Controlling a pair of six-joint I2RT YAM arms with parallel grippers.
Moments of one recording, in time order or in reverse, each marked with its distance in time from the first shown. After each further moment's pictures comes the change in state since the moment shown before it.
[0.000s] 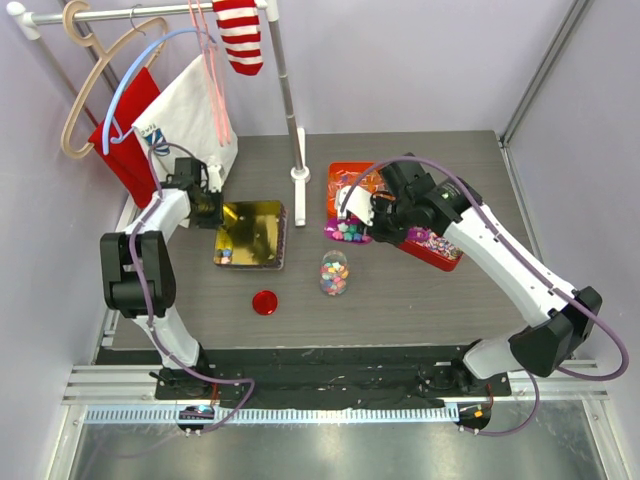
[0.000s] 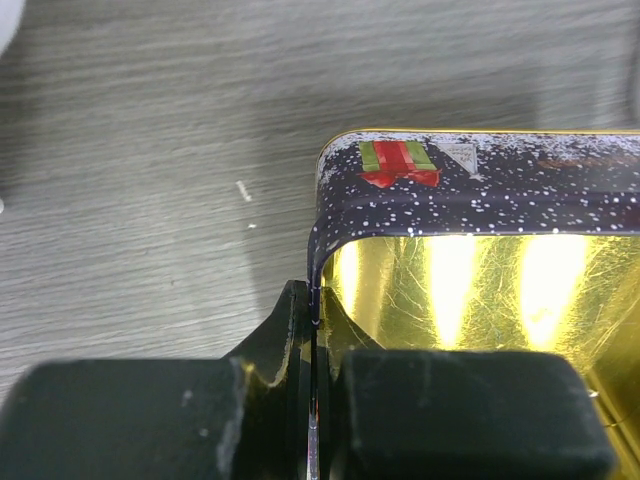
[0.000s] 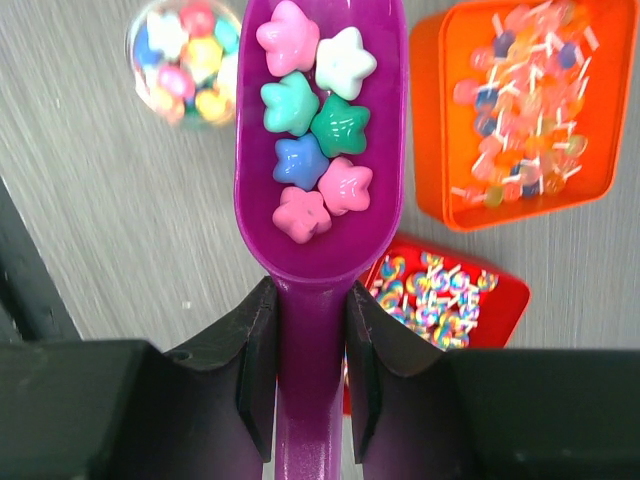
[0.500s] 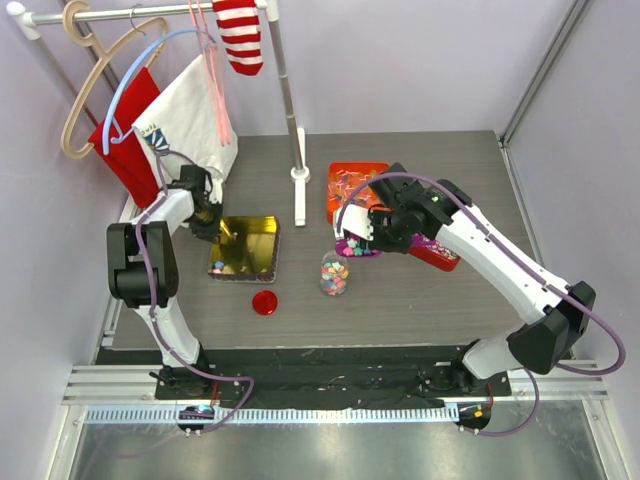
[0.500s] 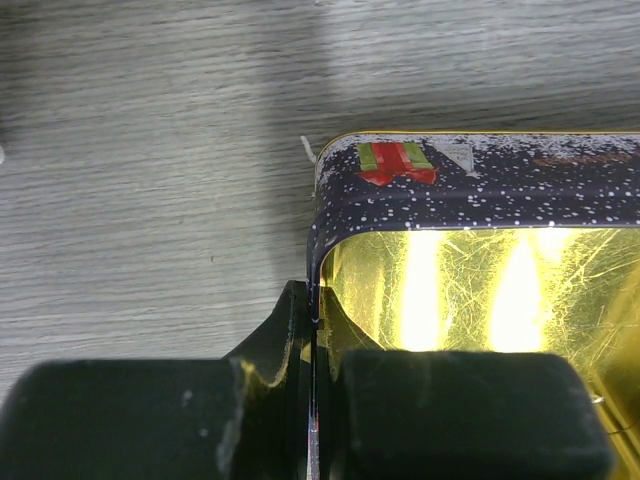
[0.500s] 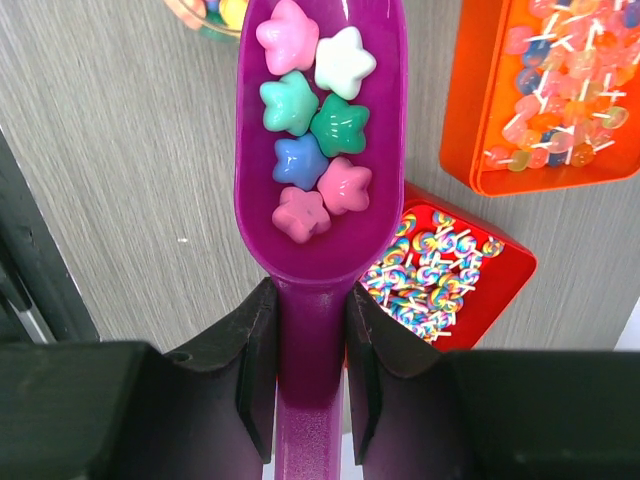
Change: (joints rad) left arm 0.006 0.090 0.000 -0.065 -0.120 0.056; right arm 0.047 0.009 -0.017 -0.119 0.109 -0.099
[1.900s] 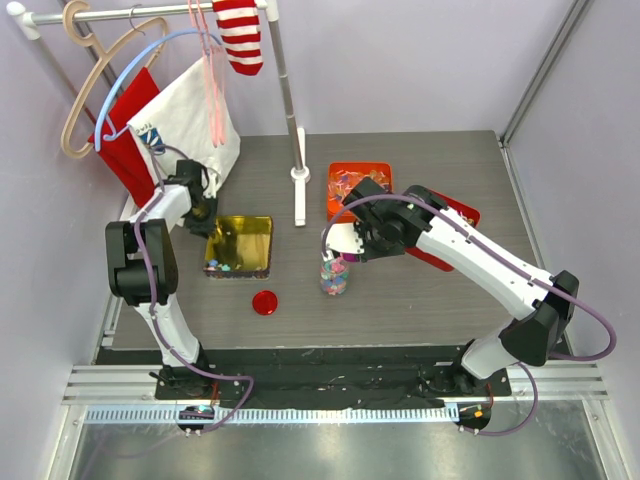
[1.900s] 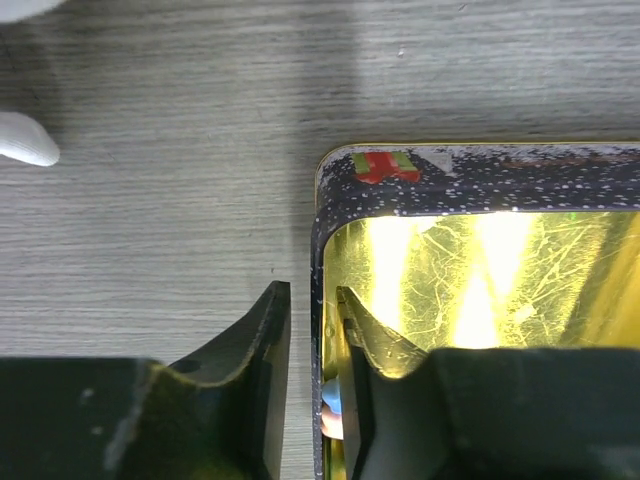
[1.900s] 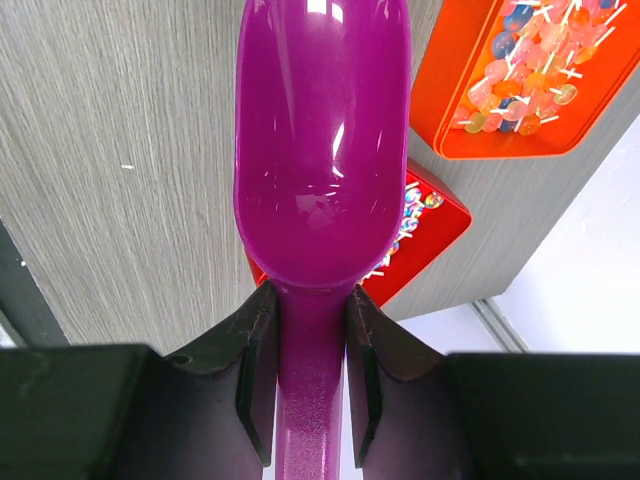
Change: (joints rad) left arm 0.018 0.022 0.053 -0.007 -0.082 -0.011; right arm 0.159 0.071 0.063 -0.103 0.271 -0.064
